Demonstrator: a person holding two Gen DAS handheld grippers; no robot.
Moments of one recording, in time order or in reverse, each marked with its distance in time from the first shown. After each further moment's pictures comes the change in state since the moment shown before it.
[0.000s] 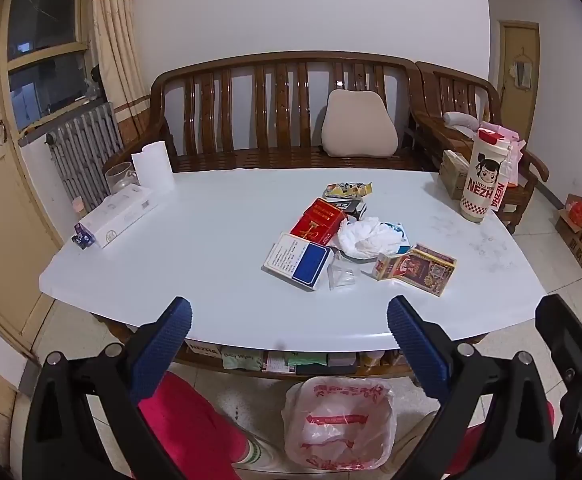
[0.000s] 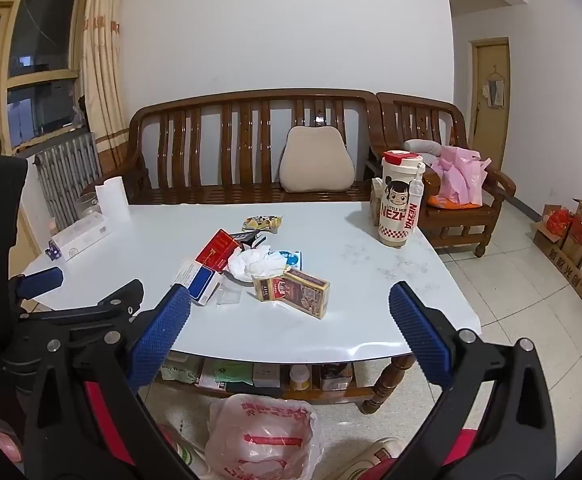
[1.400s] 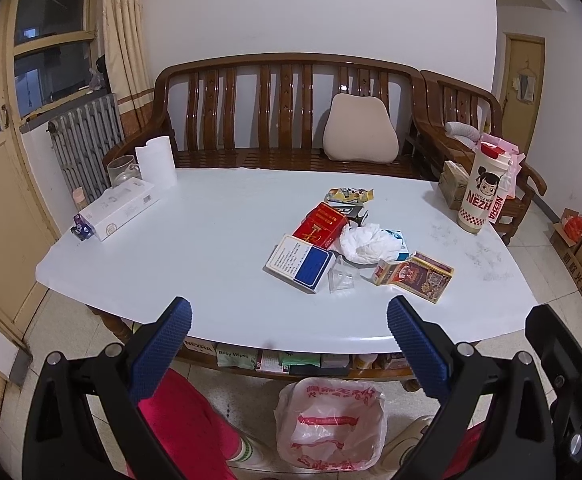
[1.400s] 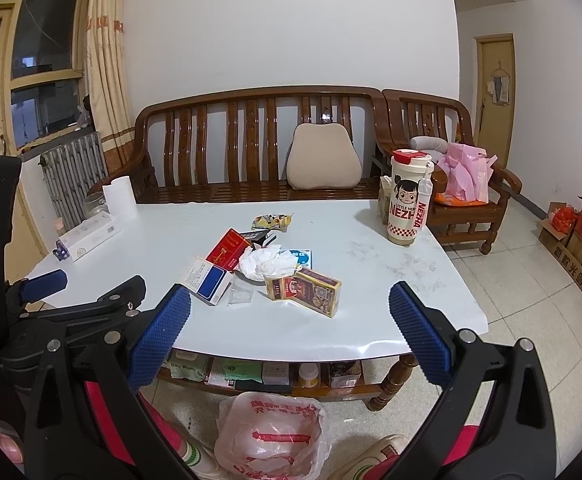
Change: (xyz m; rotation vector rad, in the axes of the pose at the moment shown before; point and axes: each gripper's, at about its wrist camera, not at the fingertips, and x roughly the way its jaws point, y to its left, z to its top) left arm -0.007 0.012 0.002 -0.038 -0.005 -0.014; right arm -0.003 0.001 0.006 0.047 -0.002 0.045
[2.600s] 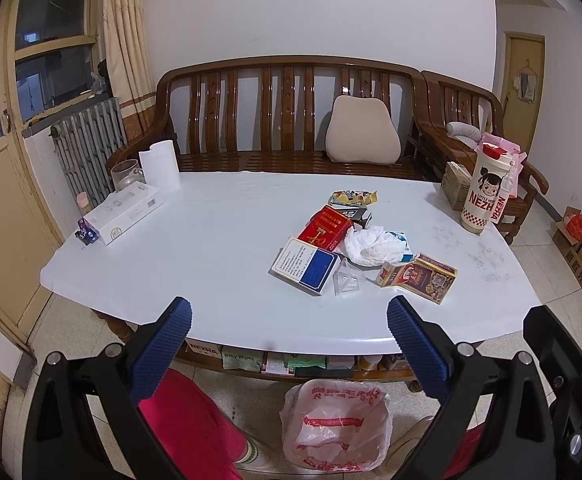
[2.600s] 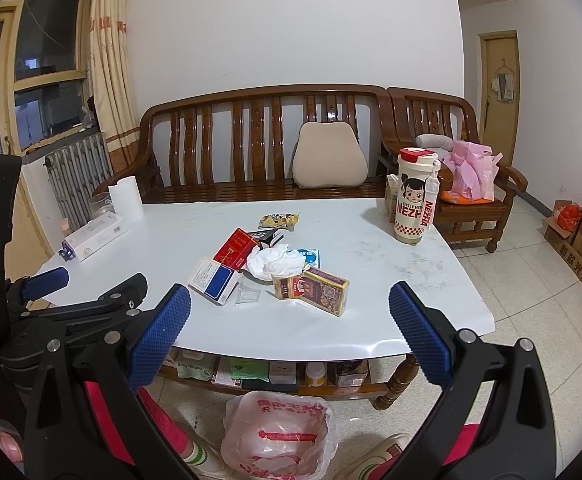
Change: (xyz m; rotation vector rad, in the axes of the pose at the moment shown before) left arm -0.002 0.002 0.000 0.001 -0.005 0.008; right arm -0.004 0.008 0.001 0.000 0.003 0.015
